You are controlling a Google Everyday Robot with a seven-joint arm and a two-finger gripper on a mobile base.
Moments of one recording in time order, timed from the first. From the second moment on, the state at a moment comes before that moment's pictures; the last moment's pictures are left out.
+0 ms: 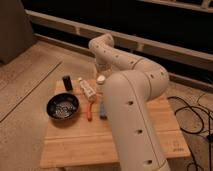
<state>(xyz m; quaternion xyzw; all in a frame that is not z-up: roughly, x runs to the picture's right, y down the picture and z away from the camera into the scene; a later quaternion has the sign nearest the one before) -0.006 -0.083 0.940 -0.23 0.16 0.55 0.79</state>
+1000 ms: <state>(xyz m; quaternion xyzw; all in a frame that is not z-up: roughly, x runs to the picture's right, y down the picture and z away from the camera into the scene) -0.015 -0.077 0.985 -0.28 0.15 0.53 0.78</state>
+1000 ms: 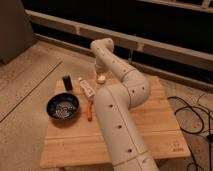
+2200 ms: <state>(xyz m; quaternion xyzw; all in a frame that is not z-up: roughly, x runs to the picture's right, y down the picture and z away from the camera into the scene) -0.065 -0.217 0.884 -0.16 0.02 0.47 0.87</state>
